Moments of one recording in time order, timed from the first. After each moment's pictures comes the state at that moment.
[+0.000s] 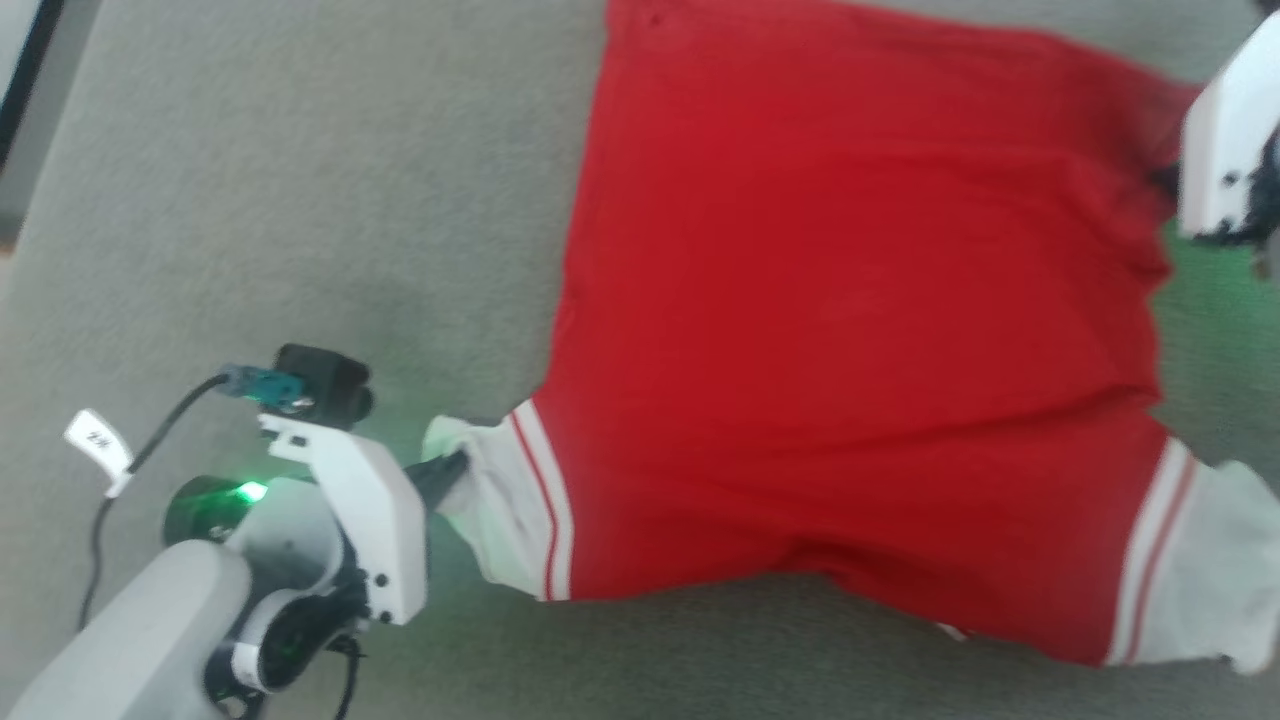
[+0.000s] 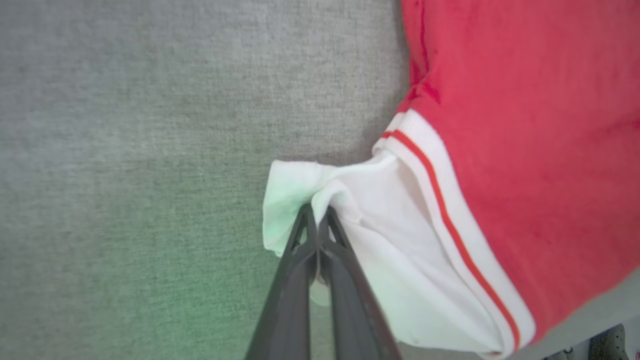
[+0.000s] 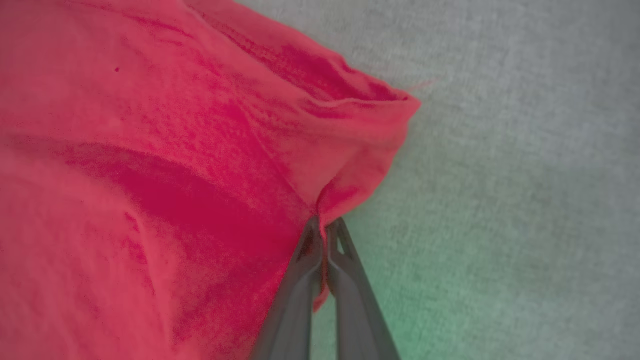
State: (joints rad) left arm -0.40 0.61 -0.54 -0.06 -0.94 0.20 0.54; right arm -1.08 -0.43 0.22 0.82 0.52 0.13 0.89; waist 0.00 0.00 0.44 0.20
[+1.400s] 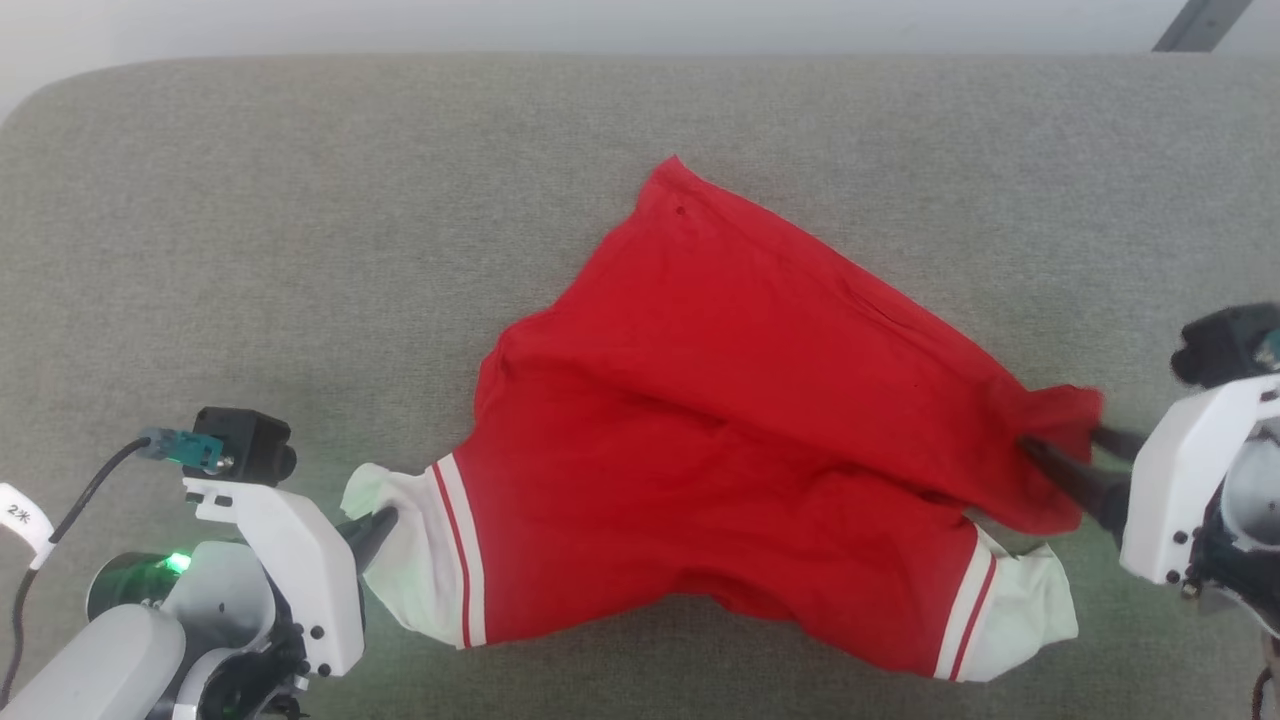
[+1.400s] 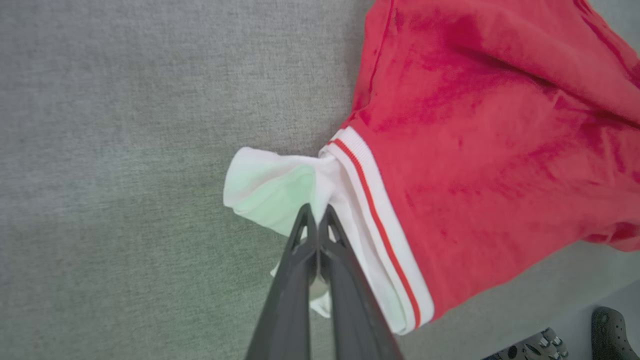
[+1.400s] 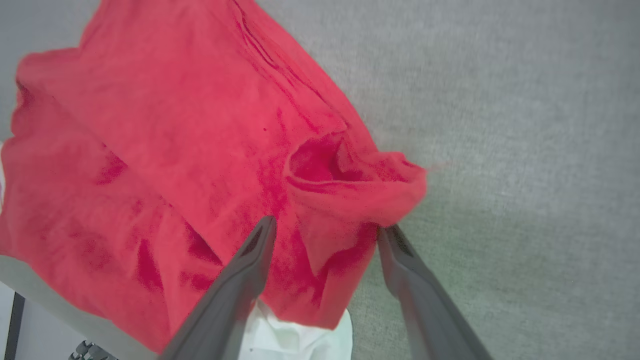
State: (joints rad) left arm -0.25 0.71 -0.47 -0.12 -0.99 0.25 0.52; right arm -0.23 -0.38 -0.01 -0.06 0.66 0.13 0.92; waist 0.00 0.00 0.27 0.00
